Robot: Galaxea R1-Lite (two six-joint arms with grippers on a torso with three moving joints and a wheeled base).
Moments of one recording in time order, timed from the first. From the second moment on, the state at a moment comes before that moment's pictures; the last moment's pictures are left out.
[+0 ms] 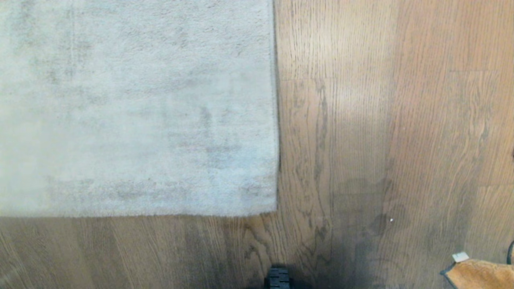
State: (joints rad) left arm -0.01 0.05 0.00 0.00 0.01 0.02; right arm 0.00 0.00 0.00 0.00 0.01 -0.03
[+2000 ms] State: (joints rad) left arm -0.01 0.00 0.00 0.01 0.01 0.01; right arm 0.00 0.00 0.00 0.00 0.01 -0.03
